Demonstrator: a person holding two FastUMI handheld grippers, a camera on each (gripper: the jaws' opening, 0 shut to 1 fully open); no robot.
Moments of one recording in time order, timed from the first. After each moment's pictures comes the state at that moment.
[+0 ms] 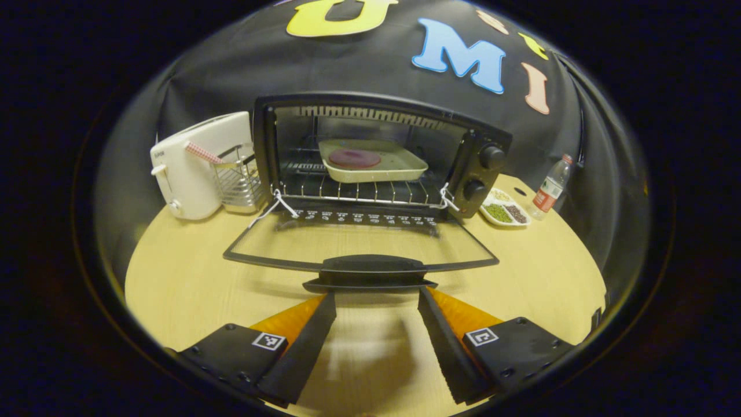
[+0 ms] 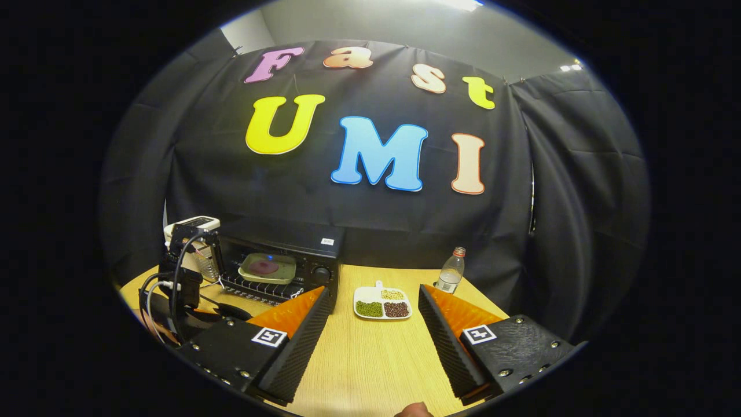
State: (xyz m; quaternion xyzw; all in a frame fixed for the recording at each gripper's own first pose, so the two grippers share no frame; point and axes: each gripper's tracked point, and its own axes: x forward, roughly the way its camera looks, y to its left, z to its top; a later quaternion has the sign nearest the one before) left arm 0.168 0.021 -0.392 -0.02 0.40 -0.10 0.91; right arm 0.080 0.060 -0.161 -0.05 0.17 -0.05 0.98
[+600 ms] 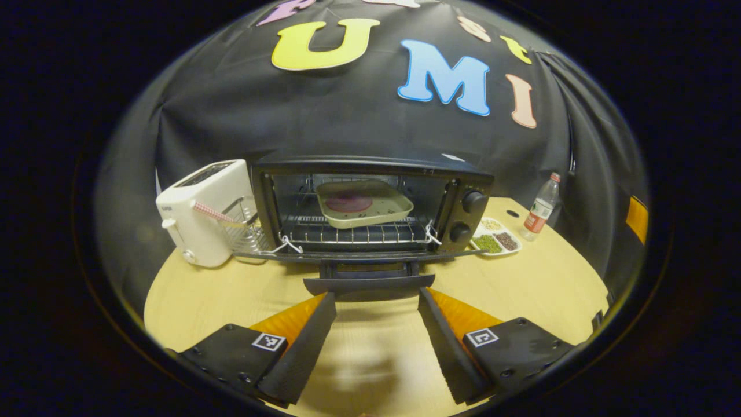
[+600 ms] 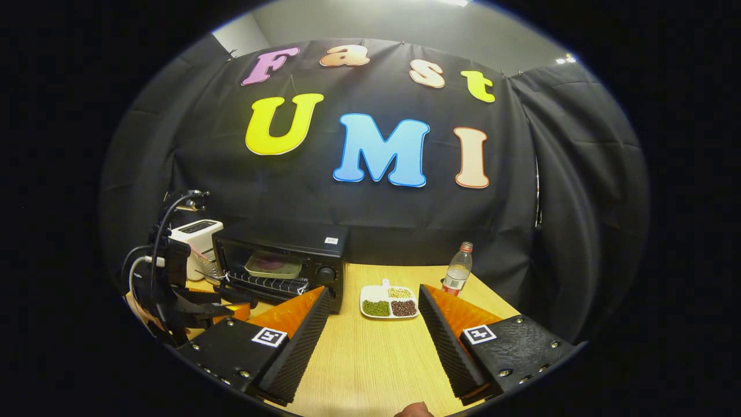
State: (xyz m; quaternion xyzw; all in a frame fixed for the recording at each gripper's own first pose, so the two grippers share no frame) left arm 0.203 0.014 -0.334 0.01 0.33 -0.11 0.94; right arm 0.086 0.062 -0.170 -0.04 0.17 -0.04 0.98
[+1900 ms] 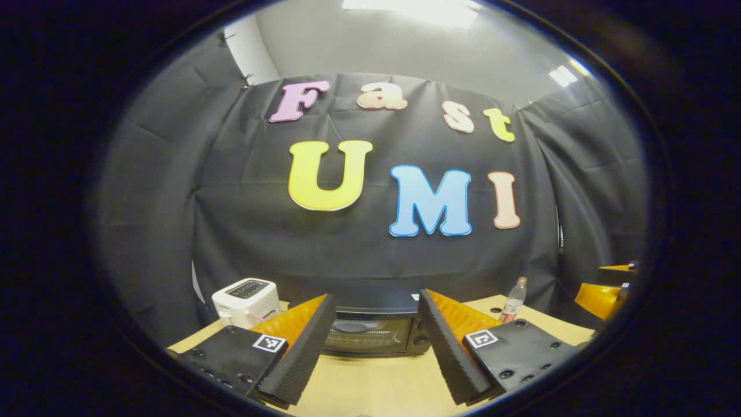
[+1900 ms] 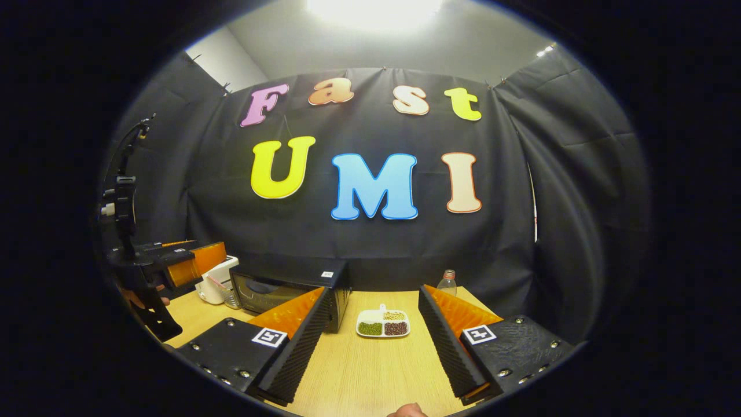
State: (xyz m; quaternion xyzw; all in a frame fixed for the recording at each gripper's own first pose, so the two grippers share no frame) left arm 0.137 -0.022 -0.079 -0.01 0.05 -0.05 1.00; right arm 0.039 0.001 -0.090 0.01 0.10 0.00 1.00
